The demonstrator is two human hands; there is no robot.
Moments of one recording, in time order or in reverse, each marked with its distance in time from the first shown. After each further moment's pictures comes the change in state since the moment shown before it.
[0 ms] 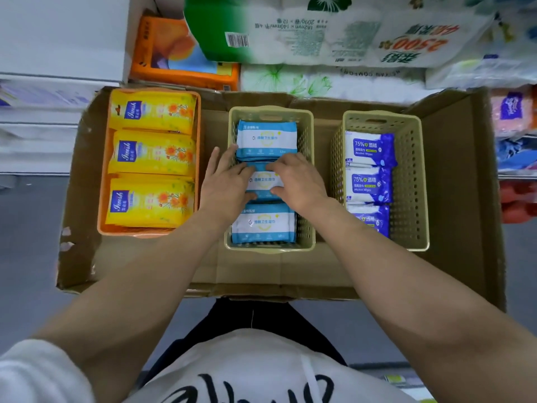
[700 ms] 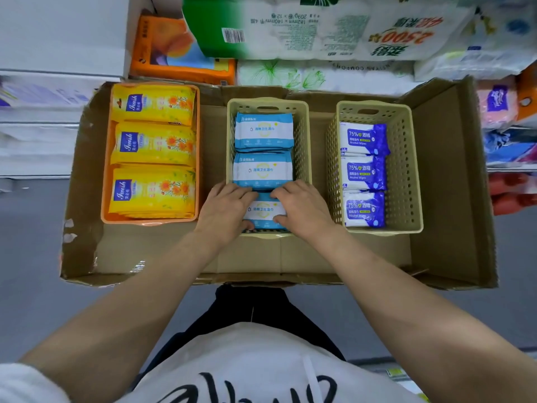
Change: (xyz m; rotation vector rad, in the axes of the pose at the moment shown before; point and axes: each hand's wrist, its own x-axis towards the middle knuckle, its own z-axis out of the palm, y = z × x) left_hand -0.059 0.004 0.022 -0.105 -0.060 0.176; right_hand -0.071 -0.013 0.023 -0.065 -0.058 -0.020
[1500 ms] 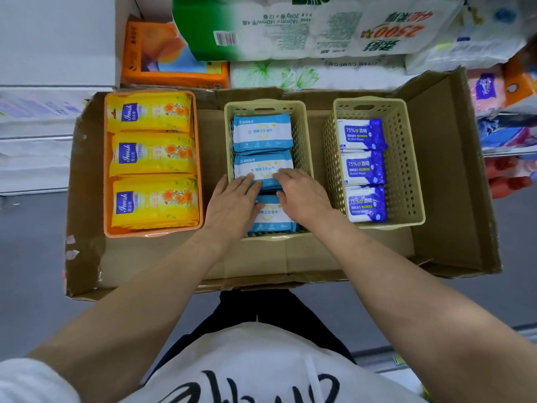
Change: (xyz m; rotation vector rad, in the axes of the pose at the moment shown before) left_hand 0.019 -0.003 0.001 0.057 0.018 -0.028; right_hand 0.026 -0.003 -0.005 0.111 0.090 0.133
